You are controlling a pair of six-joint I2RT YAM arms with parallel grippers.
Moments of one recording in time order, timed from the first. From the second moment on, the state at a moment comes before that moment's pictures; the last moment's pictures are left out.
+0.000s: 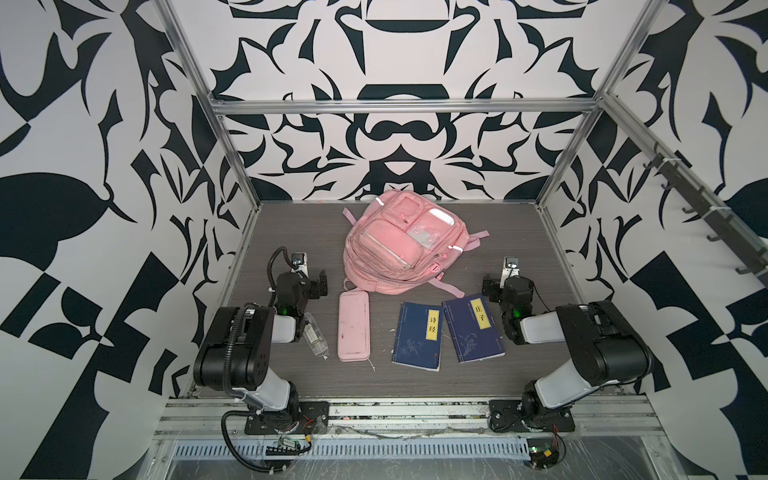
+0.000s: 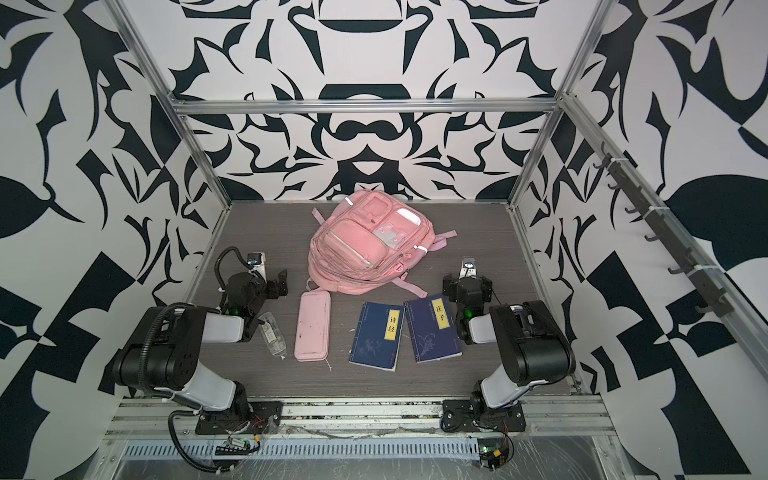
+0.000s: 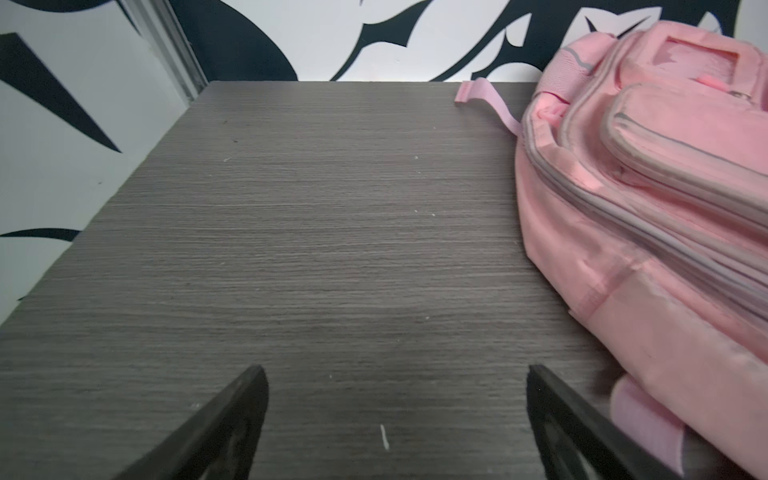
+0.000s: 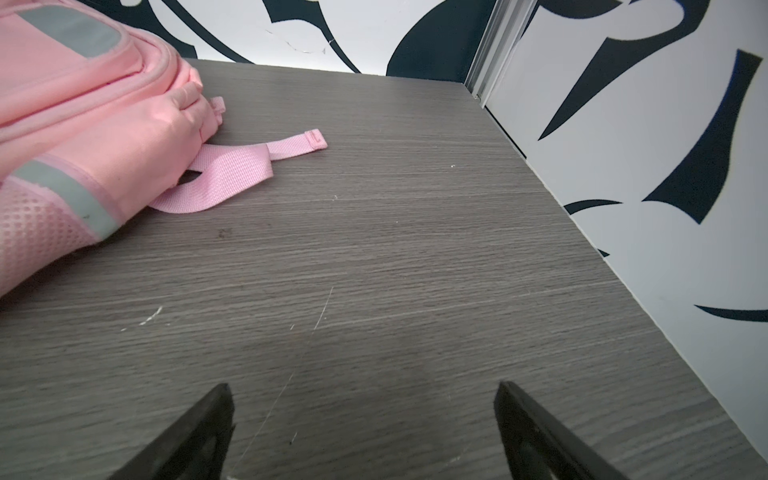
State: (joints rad) left arm -0.05 1.55 0.35 0.84 -0.05 -0.02; right arm 0.12 1.58 0.33 0.82 0.33 0.02
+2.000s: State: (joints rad) left arm -0.47 1.82 1.06 0.08 0.34 -1.05; right arm 0.52 1.64 1.06 -0.28 -0.08 0.47
